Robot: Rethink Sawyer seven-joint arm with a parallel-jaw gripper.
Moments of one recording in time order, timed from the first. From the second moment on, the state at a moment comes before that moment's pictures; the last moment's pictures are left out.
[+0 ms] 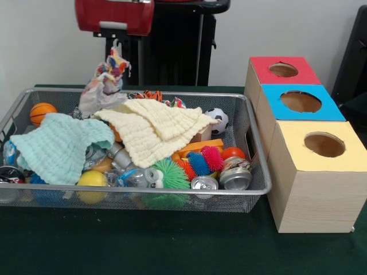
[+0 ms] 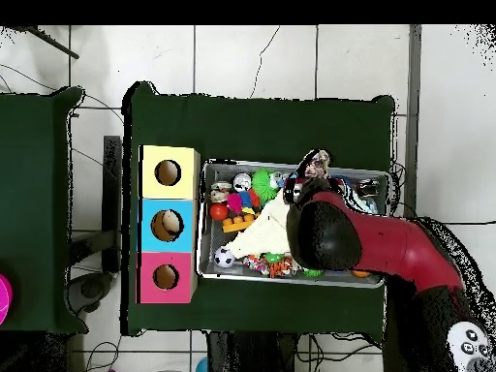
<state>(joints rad) -0.62 -0.91 0.31 1.79 -0.30 0.34 1.57</state>
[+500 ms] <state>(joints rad) -0.45 -0.91 0.22 1.79 -0.25 0.34 1.57</state>
